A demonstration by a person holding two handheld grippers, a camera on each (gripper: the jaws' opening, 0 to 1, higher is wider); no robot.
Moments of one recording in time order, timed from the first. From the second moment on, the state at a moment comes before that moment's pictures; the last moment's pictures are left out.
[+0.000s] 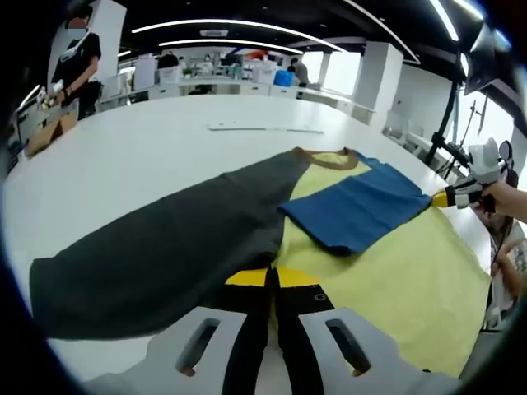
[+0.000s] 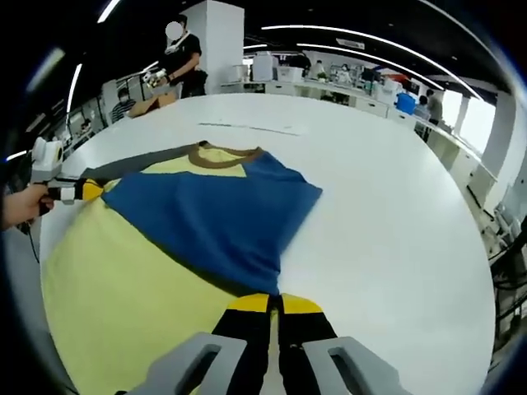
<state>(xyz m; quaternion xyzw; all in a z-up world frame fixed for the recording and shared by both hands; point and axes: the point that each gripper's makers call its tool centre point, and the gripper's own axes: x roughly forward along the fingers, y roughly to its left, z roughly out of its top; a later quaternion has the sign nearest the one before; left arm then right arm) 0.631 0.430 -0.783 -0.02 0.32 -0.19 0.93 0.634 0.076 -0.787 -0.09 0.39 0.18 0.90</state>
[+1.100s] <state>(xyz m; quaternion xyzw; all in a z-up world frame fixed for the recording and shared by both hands) 0.620 0.430 -0.747 0.02 0.25 -0.25 0.94 0.636 0.105 -0.744 -0.03 0.32 0.25 0.91</state>
